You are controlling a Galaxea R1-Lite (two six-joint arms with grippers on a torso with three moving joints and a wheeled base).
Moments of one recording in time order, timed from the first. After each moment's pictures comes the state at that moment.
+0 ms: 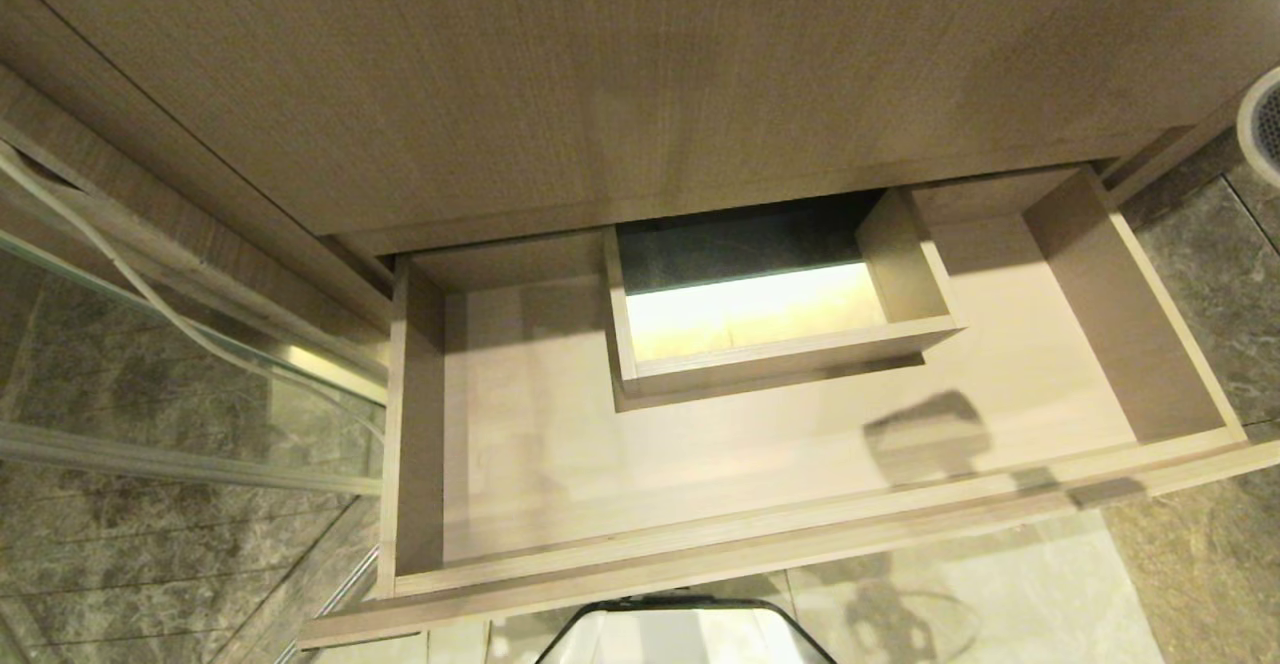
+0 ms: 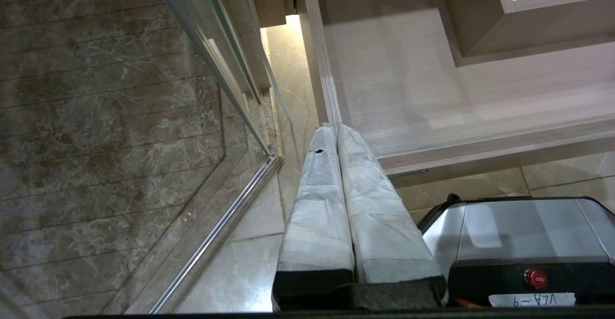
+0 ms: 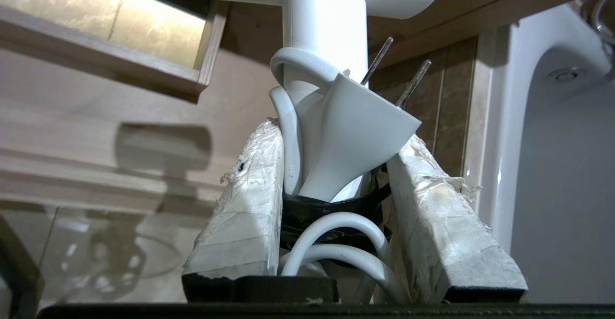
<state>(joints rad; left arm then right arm) 0.00 0.00 0.00 0.00 0.00 0.00 -0.45 0.75 -1.07 0.33 0.34 -0.65</state>
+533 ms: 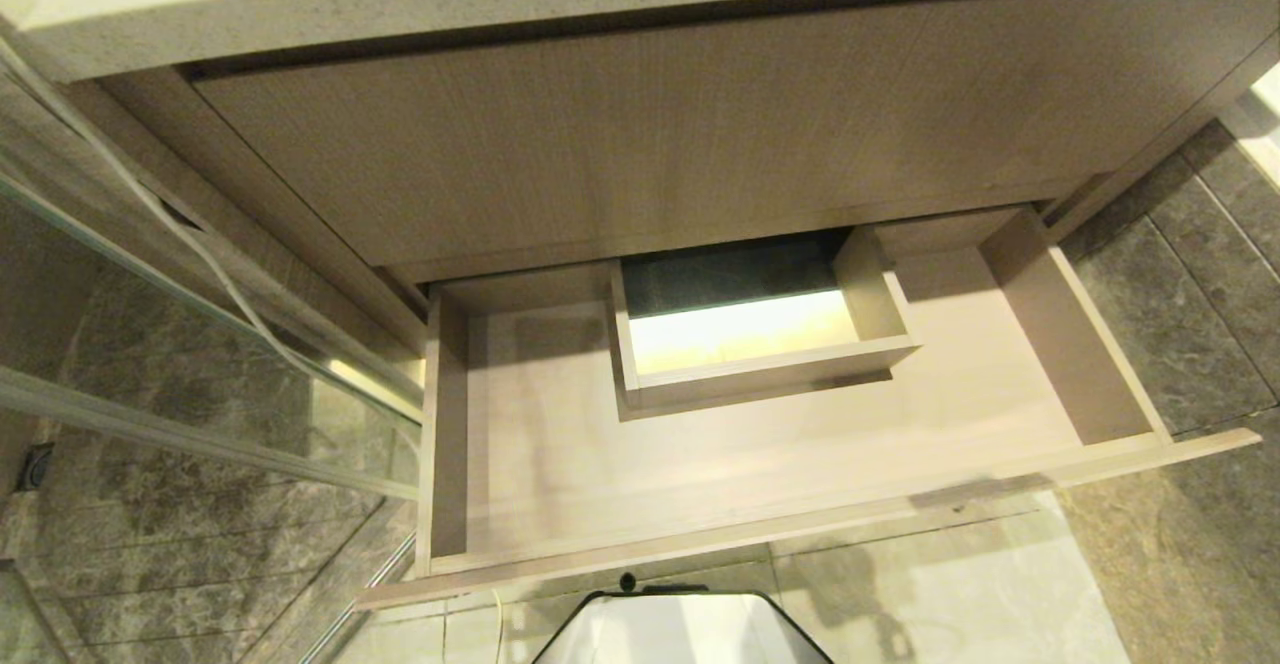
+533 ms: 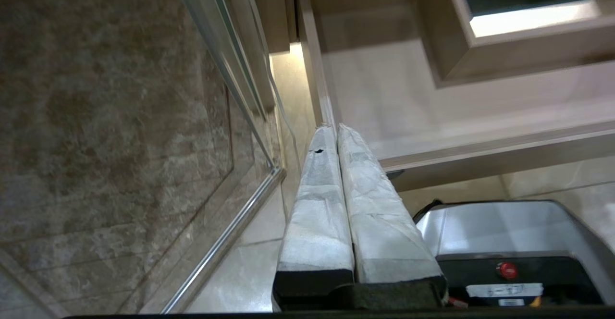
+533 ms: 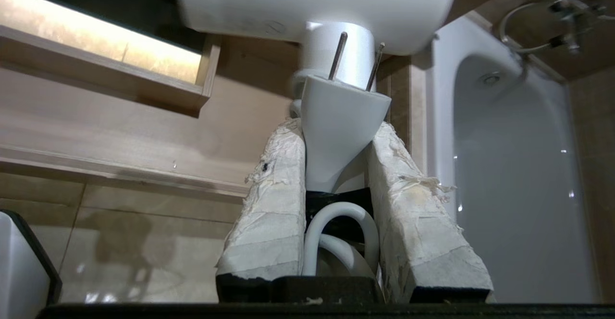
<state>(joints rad) 0.00 0.00 0.00 0.00 0.00 0.00 -0.45 0.54 -0.98 0.38 0.34 -0.61</state>
